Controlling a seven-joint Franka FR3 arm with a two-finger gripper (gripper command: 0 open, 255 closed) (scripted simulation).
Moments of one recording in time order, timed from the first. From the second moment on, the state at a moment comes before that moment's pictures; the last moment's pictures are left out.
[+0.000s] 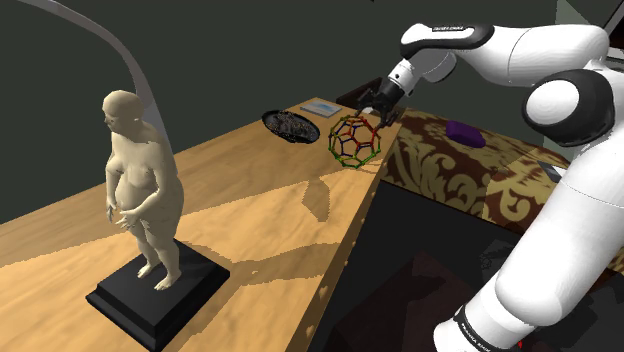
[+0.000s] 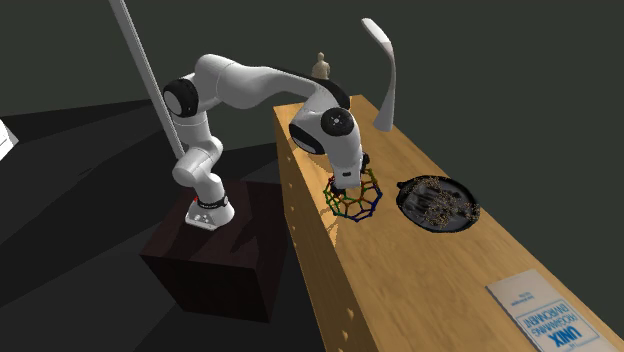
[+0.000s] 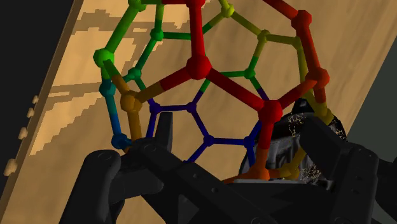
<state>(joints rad) -0.09 0.12 -0.33 -1.67 0.53 1.75 0.17</state>
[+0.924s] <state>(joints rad) -0.09 0.12 -0.33 -1.66 0.53 1.74 0.18</state>
